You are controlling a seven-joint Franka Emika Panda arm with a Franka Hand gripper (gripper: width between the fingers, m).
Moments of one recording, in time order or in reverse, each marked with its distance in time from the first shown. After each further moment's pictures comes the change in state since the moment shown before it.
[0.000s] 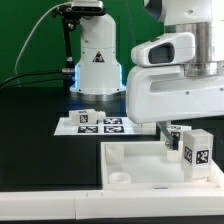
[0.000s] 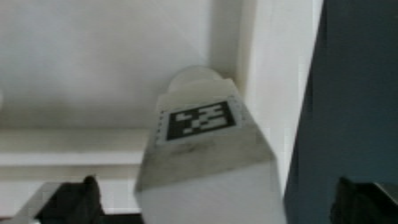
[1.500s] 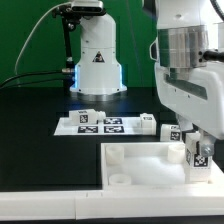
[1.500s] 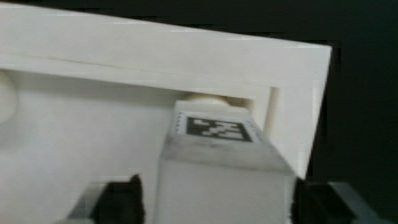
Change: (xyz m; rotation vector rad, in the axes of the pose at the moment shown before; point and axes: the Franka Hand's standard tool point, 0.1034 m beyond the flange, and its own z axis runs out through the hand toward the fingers) arm -0.002 -0.001 0.002 0.003 -0.034 1.299
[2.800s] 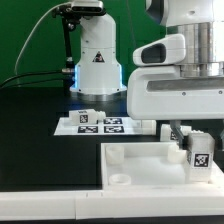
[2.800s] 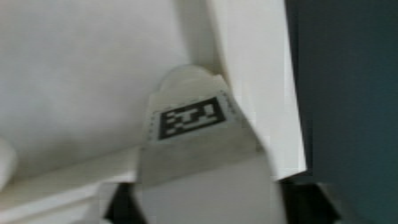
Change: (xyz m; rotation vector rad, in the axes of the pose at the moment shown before) arm 0.003 -0.007 -0.001 0.021 0.072 -0.986
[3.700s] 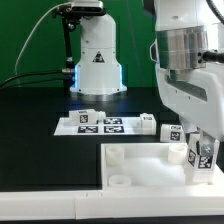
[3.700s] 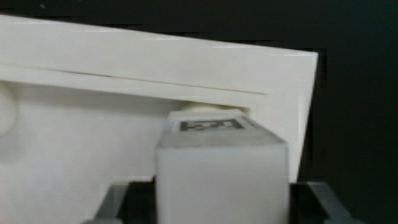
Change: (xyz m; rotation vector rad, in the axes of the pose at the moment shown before) arm -0.001 0.004 0.001 -0.001 -0.100 1.112
